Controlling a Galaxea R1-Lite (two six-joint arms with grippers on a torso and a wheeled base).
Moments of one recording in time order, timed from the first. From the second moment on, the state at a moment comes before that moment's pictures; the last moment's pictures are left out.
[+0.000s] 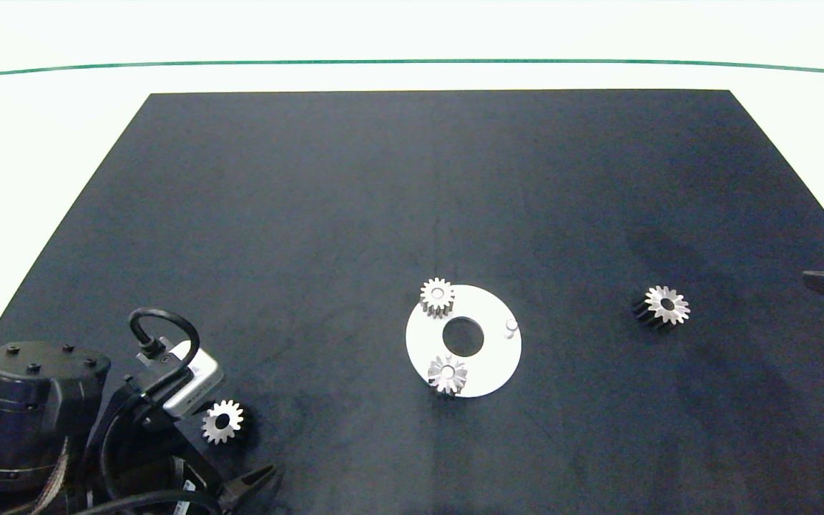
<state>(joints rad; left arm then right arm) -0.44 1.31 -0.38 -0.27 0.02 0.23 0.15 1.09 -1.06 0.36 -0.18 -0.15</state>
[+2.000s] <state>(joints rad) -0.44 1.35 -0.33 -0.38 0.05 0.23 0.15 1.09 -1.06 0.36 -0.18 -0.14</state>
